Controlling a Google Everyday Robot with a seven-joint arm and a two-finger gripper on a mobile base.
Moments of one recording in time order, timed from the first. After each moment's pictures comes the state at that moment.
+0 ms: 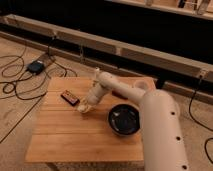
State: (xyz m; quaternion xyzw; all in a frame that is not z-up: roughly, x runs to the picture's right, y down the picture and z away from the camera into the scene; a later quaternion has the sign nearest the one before) arm -0.148 0.138 0.903 -0.33 -0.46 -0.15 0.81
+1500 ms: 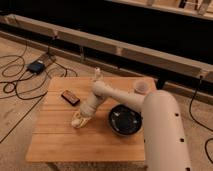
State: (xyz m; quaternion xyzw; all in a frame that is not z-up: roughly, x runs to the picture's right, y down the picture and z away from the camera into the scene) arm -0.155 0.214 0.847 -0.40 -0.49 -0.17 0.75
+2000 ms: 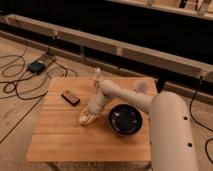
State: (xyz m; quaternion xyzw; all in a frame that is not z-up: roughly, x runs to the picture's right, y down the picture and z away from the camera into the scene) arm -0.116 0.200 0.866 -0.39 -0.46 -0.14 0.78
